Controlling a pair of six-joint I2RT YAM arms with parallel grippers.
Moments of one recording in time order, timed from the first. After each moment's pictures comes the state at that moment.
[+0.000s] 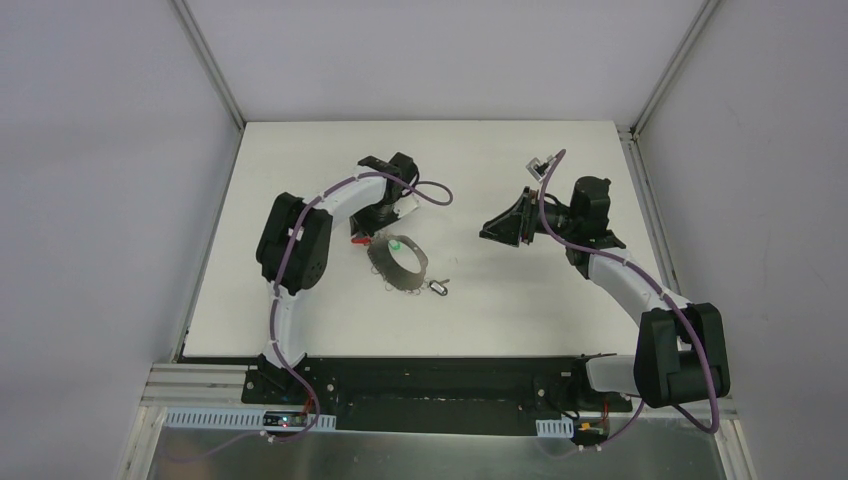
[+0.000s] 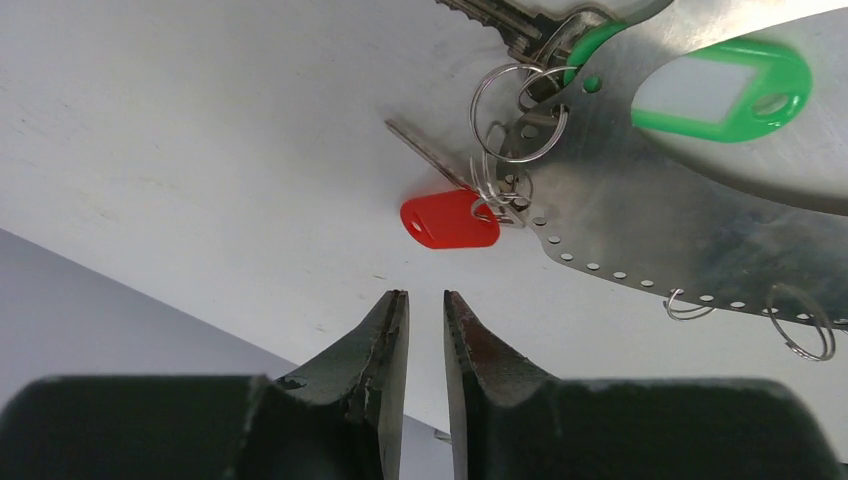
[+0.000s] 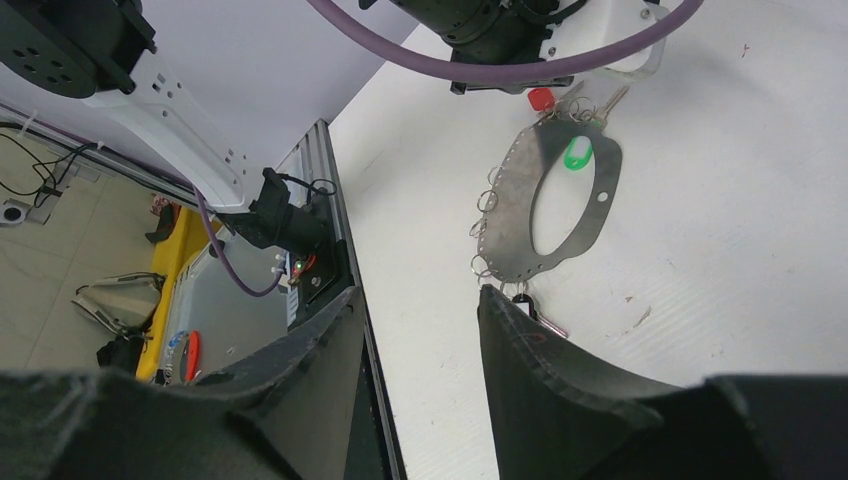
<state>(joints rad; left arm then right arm) -0.51 2.07 1.61 -1.05 -0.34 0.44 0.18 1.31 0.72 0.35 -1.15 0.49</state>
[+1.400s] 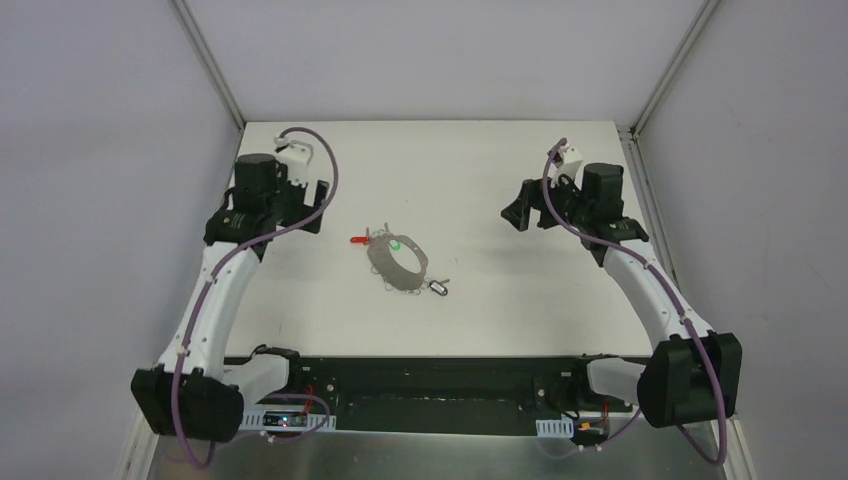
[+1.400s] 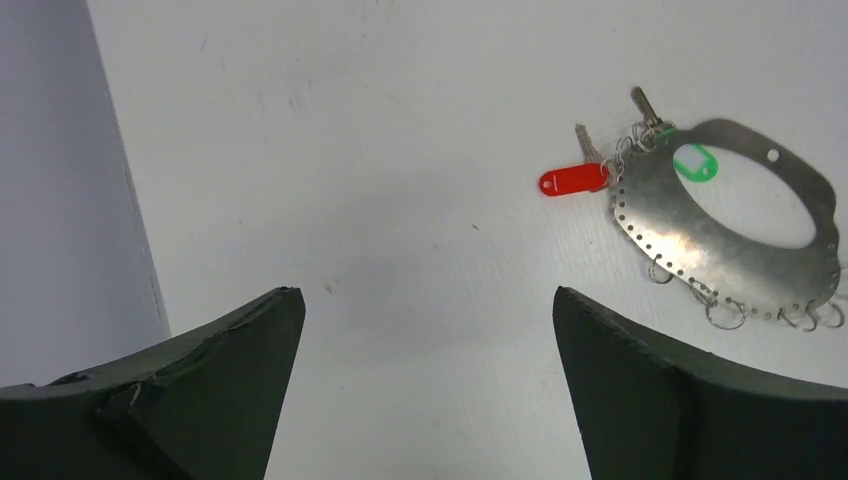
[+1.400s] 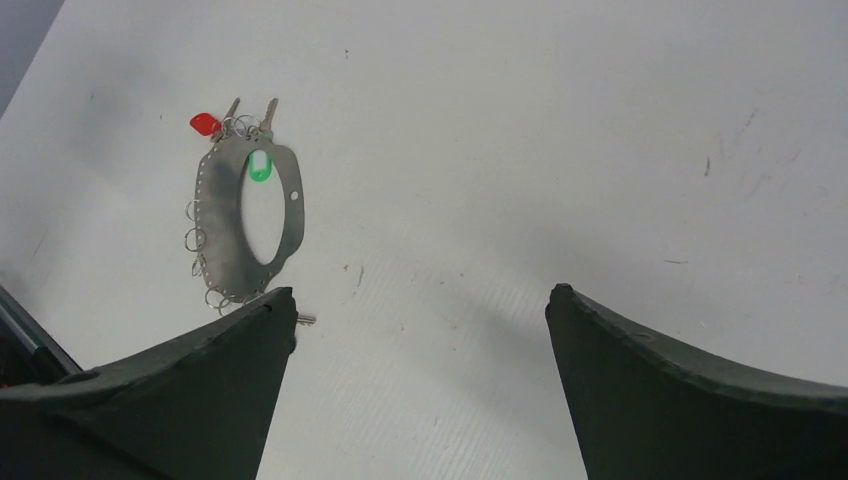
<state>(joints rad) -0.13 1.16 1.13 -0.67 -0.03 0.24 0.16 1.23 0.93 -0.23 -0.52 0.08</state>
